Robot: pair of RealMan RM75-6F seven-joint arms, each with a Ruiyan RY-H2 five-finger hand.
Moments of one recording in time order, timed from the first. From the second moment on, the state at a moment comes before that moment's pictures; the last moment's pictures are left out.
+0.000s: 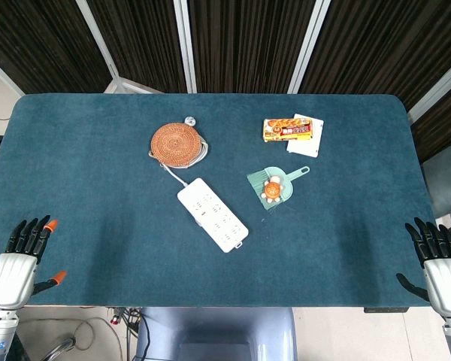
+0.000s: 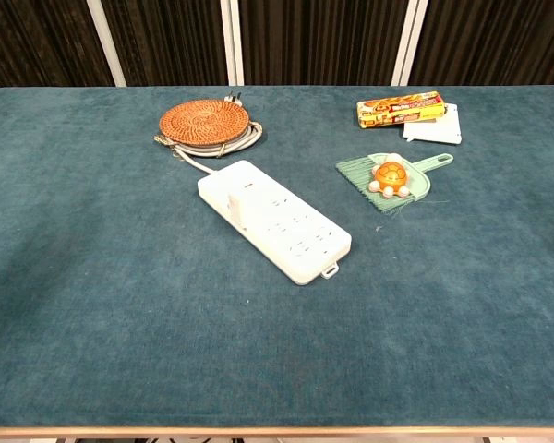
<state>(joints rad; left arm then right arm) -0.06 -1.30 0.01 -1.51 1.66 1.59 0.11 0.03 -1.13 0.03 -1.47 -1.62 1.58 0.02</state>
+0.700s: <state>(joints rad) -0.08 -1.31 0.02 -1.54 1.68 1.57 0.15 0.07 -1.14 0.01 -1.49 -1.72 1.58 0.04</state>
